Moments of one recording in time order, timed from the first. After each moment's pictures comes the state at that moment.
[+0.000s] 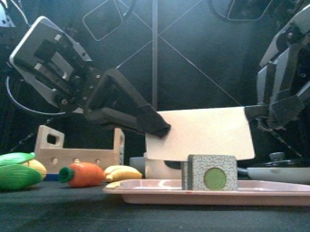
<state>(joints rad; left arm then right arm) -0.44 0.27 0.74 -0.53 -0.70 0.37 0.51 -0.08 0.74 -0.89 0.49 1.30</state>
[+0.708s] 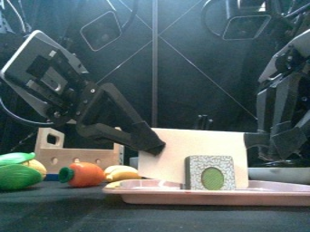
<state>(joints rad) -0.46 0.31 0.74 -0.60 -0.69 0.37 0.50 0.02 0.72 -0.87 0.48 1.30</state>
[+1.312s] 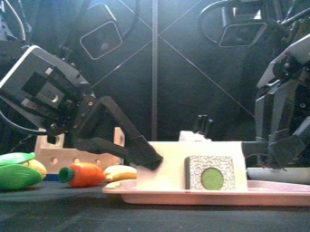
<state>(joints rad) -0.46 0.33 0.74 -0.61 -0.67 0.37 0.50 0.04 0.71 -0.83 0.45 1.29</state>
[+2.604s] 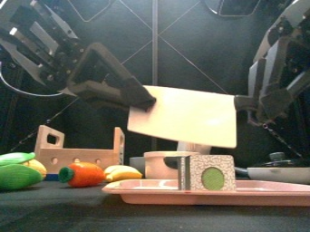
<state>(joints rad) -0.46 0.15 0.78 -0.52 -0.66 0.42 0.50 -0.10 0.70 -0.88 0.52 1.27</state>
